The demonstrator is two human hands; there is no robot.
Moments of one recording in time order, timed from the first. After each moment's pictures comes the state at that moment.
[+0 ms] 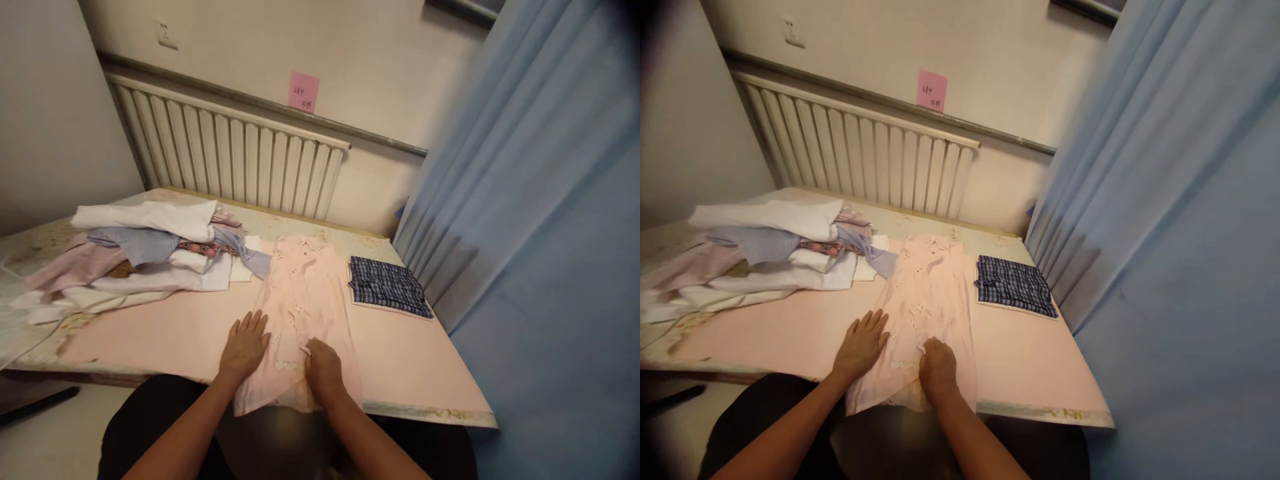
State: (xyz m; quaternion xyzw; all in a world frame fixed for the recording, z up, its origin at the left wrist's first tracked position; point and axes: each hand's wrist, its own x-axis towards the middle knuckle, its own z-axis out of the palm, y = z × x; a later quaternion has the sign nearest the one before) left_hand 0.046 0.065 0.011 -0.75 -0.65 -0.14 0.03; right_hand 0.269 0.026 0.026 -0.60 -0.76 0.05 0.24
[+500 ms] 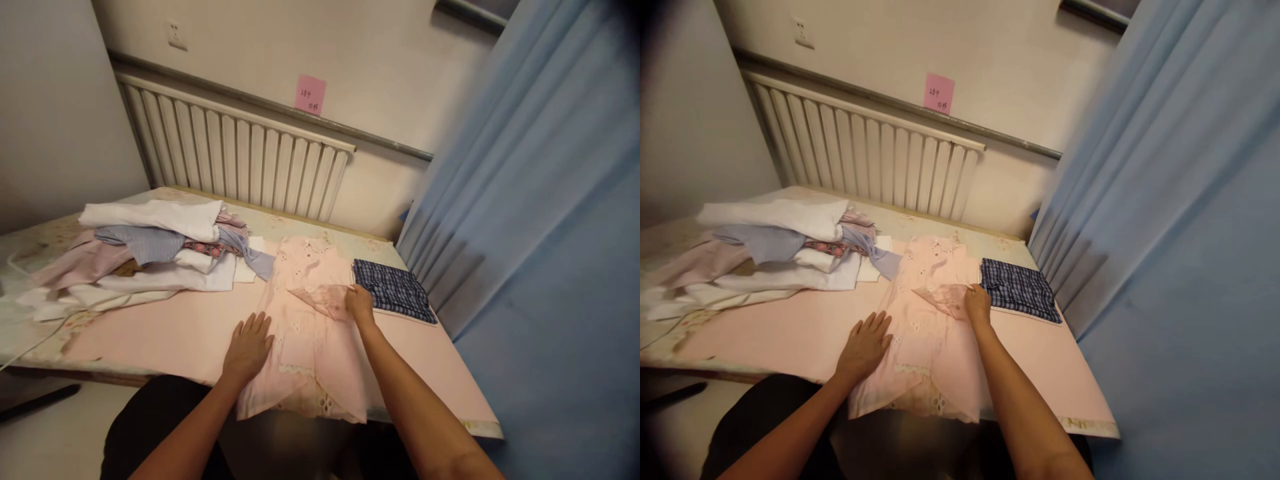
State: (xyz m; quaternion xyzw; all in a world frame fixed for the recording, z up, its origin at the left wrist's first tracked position) left_hand 0.045 0.064 0.010 -0.75 -0.65 -0.15 0.04; right_hand 0.339 0.162 0.113 -0.71 -0.62 0.07 0.32
